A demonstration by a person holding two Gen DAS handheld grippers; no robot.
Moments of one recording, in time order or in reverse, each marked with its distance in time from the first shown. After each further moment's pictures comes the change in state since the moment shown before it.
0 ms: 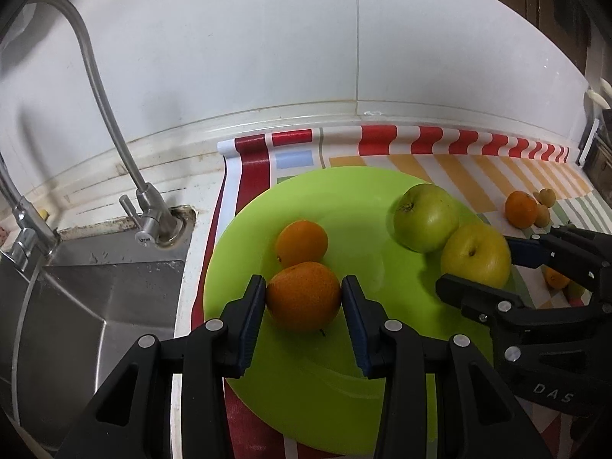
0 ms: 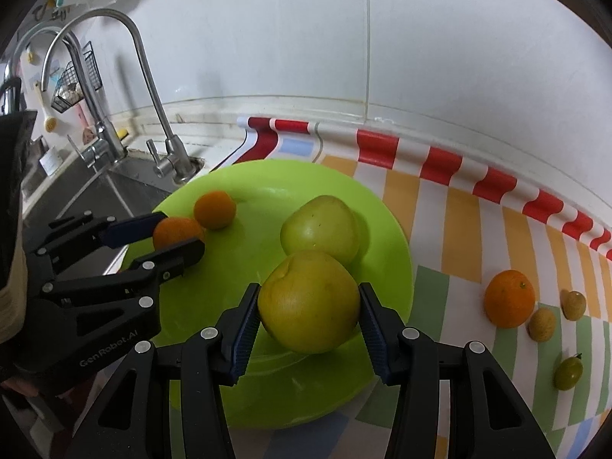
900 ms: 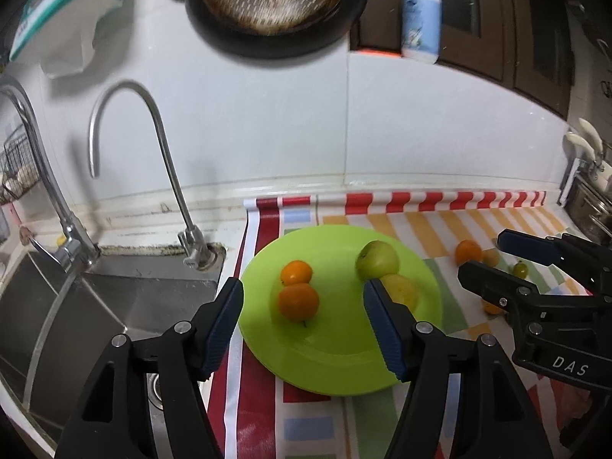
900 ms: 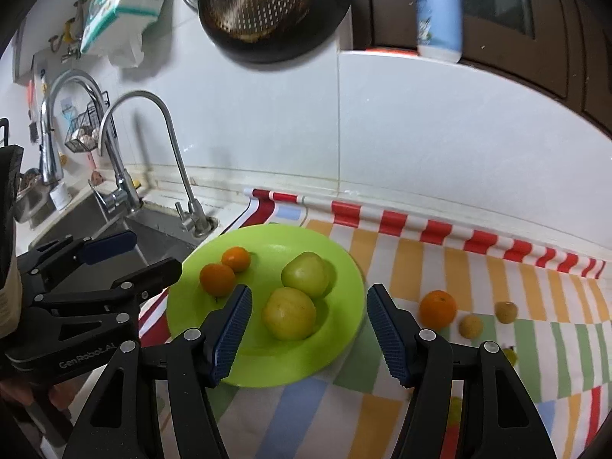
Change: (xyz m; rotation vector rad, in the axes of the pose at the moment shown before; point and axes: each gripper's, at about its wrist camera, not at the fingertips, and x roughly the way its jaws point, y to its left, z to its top) left arm -0.112 -0.014 -0.003 -0.047 -0.182 0.028; right arm -0.110 0.001 -0.006 0.021 -0.213 -0.053
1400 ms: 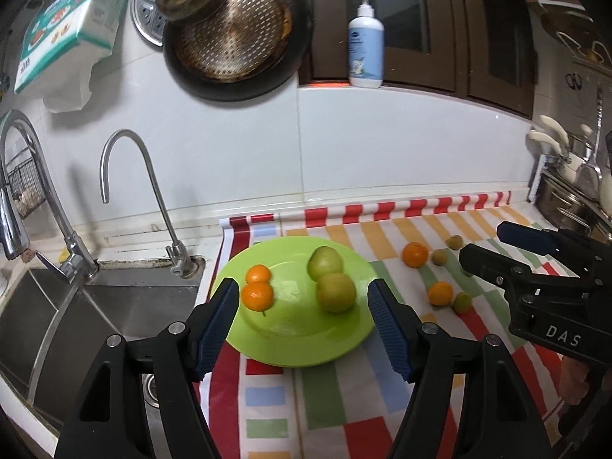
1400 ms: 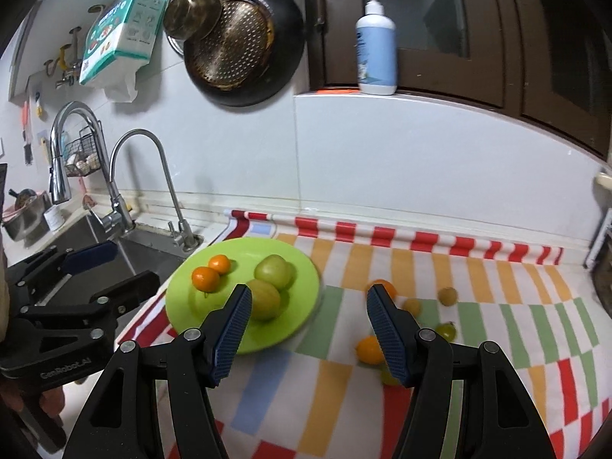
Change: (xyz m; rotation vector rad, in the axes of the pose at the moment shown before) left arm -0.062 -0.044 -0.009 0.044 -0.073 -0.046; right arm -0.078 -0.026 -0.023 0.044 -0.092 -0.085
